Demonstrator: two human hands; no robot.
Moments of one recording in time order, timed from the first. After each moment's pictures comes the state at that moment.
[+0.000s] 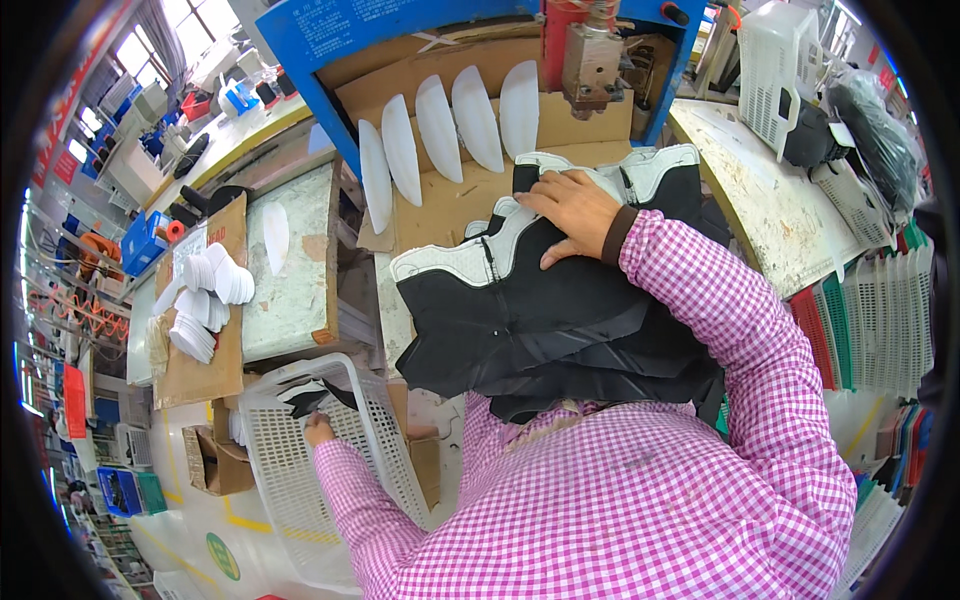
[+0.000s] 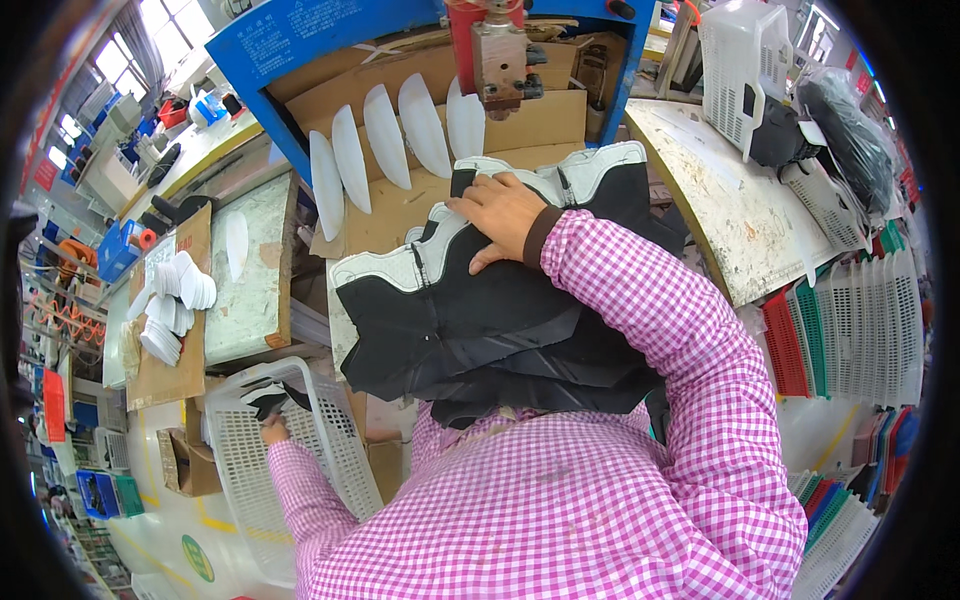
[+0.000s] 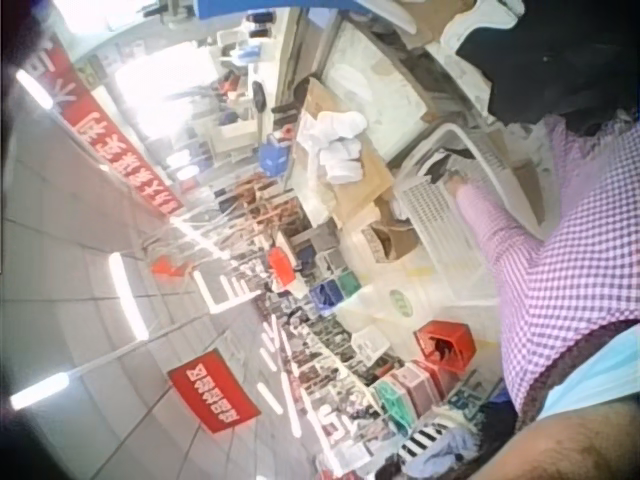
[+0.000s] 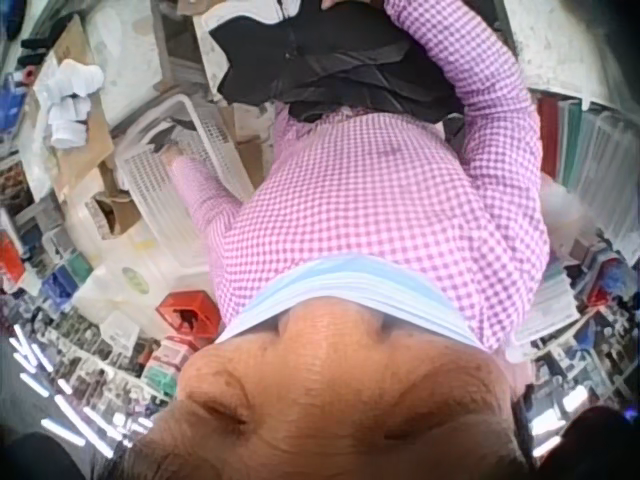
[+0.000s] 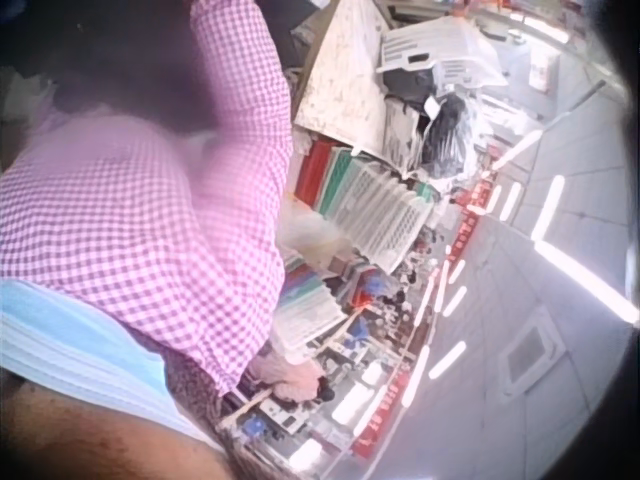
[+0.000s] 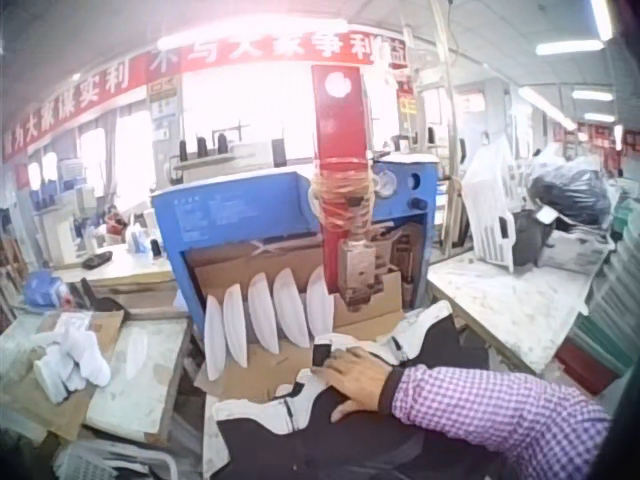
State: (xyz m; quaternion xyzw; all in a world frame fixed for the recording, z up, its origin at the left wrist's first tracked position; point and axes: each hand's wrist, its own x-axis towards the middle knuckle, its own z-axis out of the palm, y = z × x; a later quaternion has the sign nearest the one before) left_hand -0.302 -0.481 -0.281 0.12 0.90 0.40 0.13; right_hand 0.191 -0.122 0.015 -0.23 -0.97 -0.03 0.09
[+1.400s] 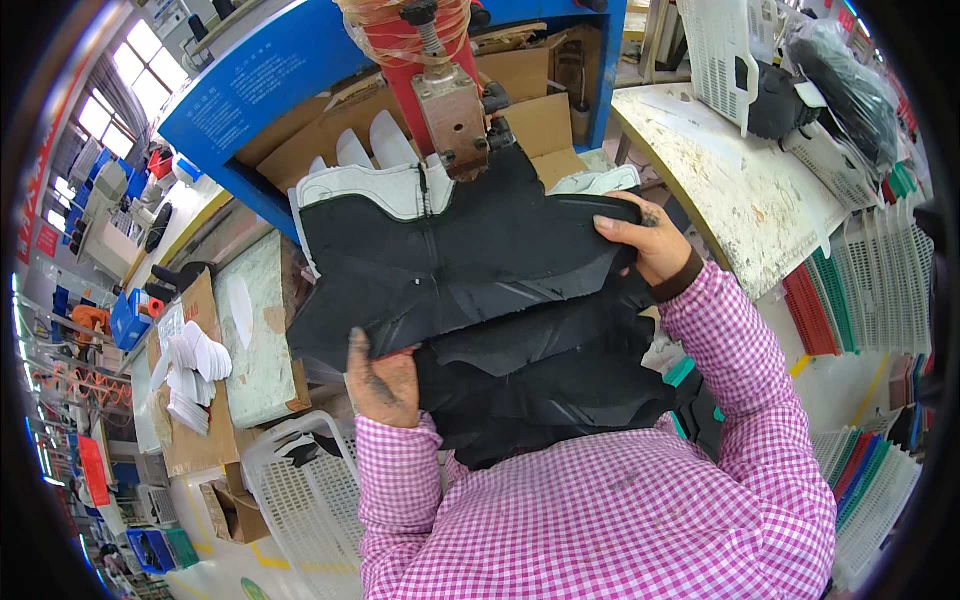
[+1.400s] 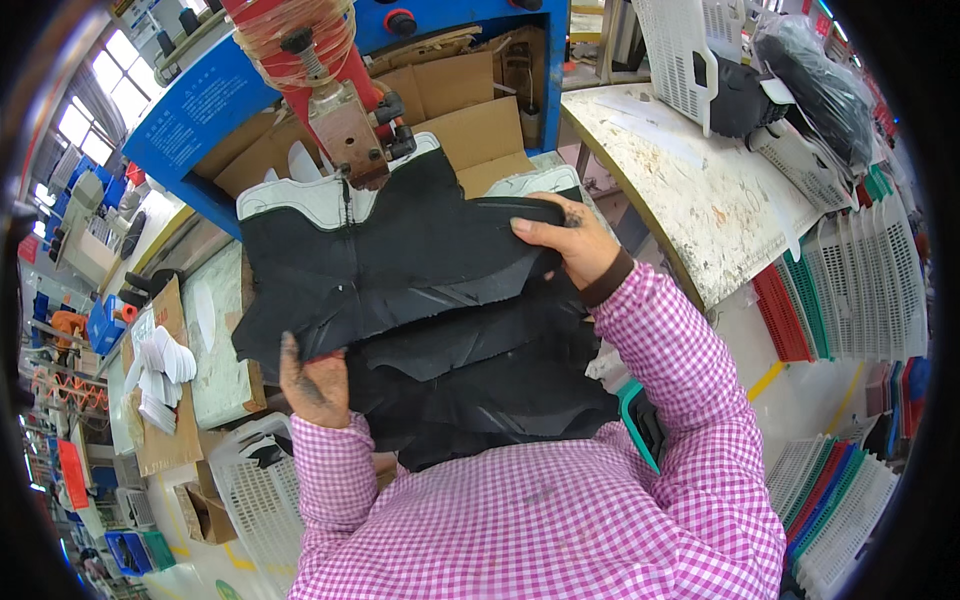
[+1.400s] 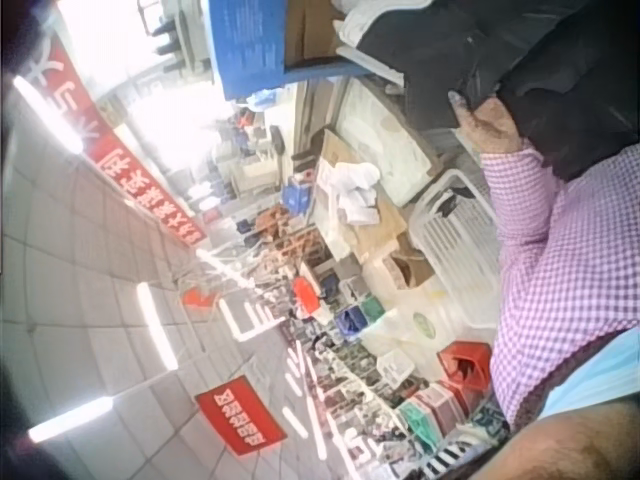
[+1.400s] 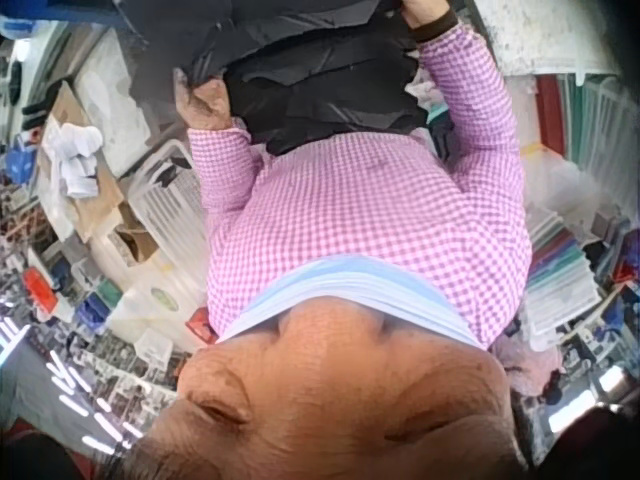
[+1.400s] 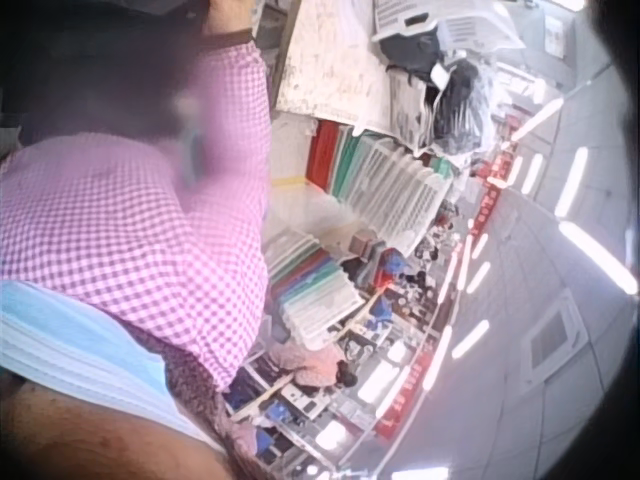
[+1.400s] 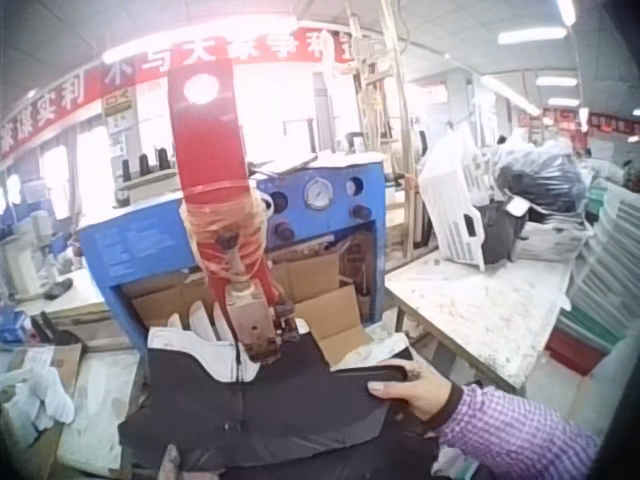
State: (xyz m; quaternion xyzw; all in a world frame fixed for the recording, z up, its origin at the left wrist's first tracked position) left_hand 0.016 -0.245 -0.010 0.10 0.30 0.80 0.51; right_hand 0.326 -0.128 0.033 -0.36 -0.47 0.69 0.42
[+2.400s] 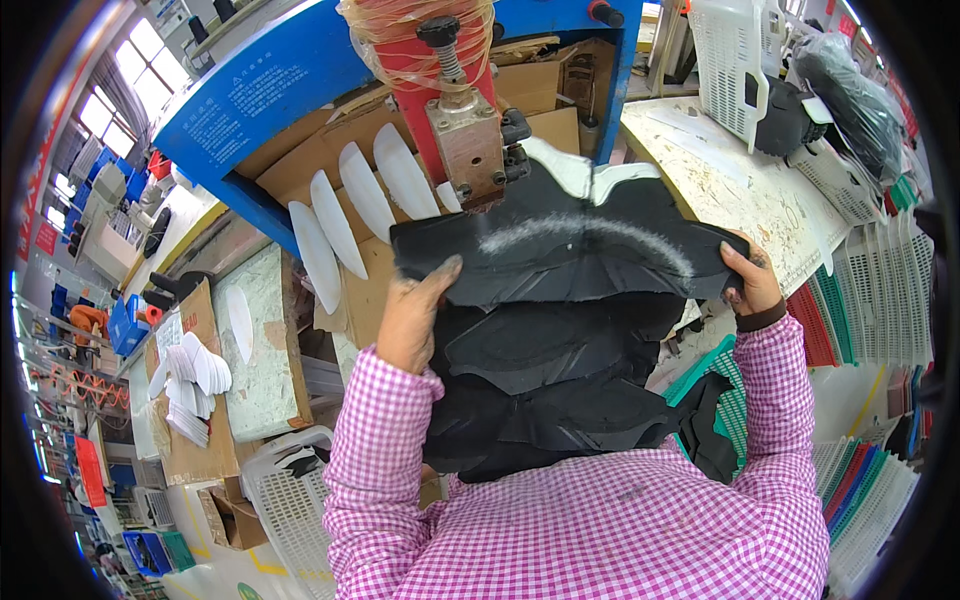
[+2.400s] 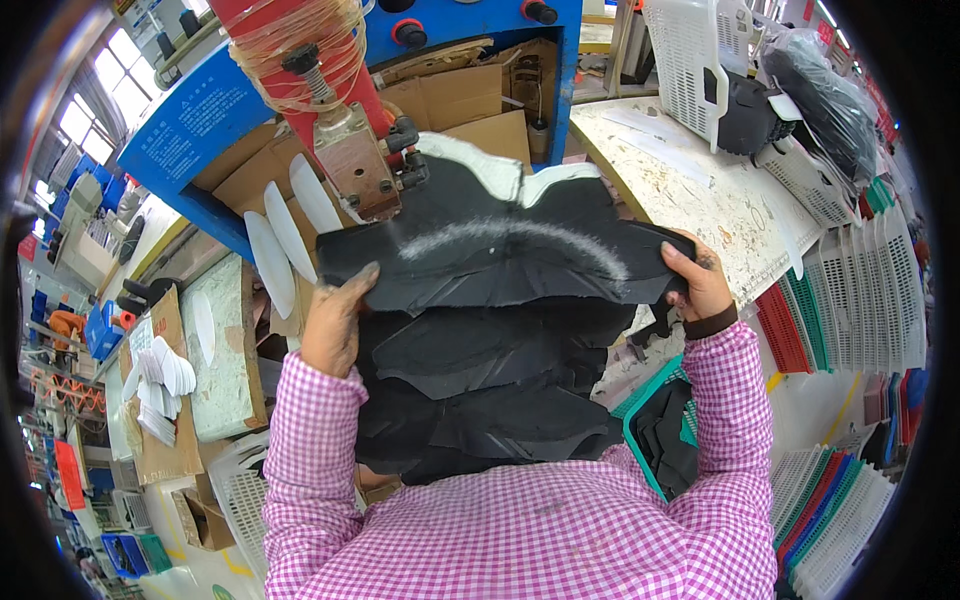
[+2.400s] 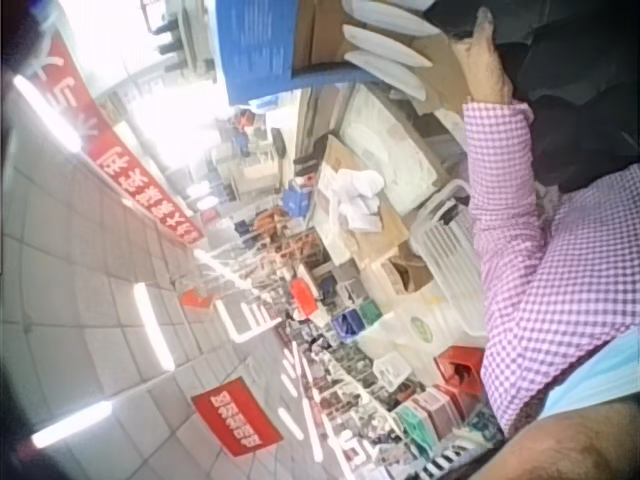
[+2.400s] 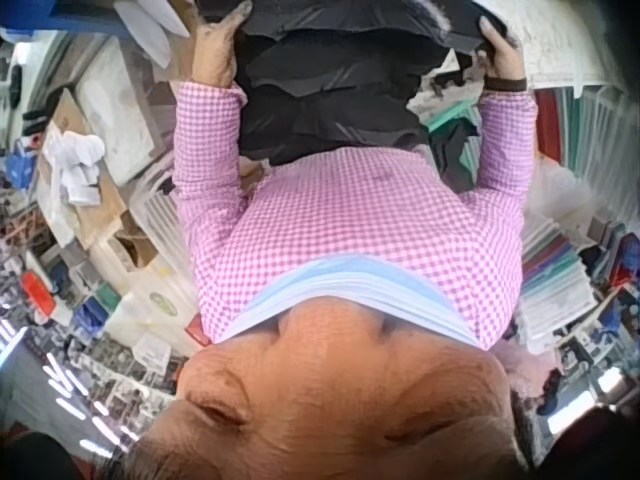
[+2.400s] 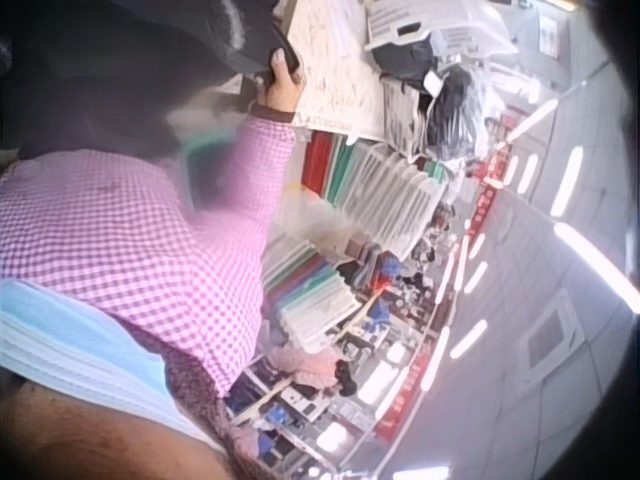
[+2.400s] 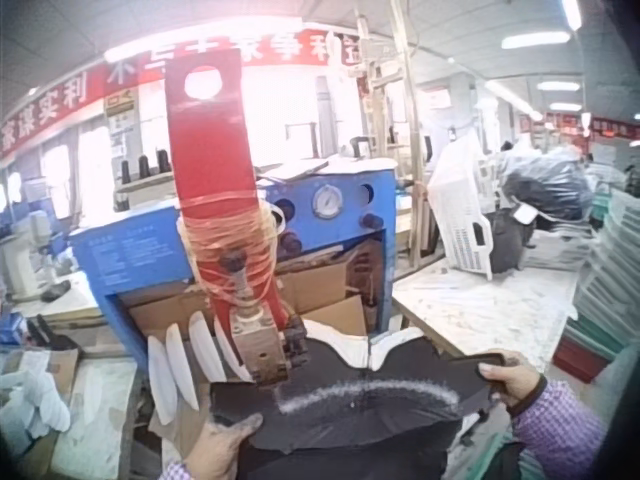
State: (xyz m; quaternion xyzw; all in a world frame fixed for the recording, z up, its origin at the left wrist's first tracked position) left_hand 0.041 -0.154 0.020 0.33 0.49 0.62 0.52; right_hand 0.429 -0.150 0.031 -0.51 -0.38 0.54 0.54
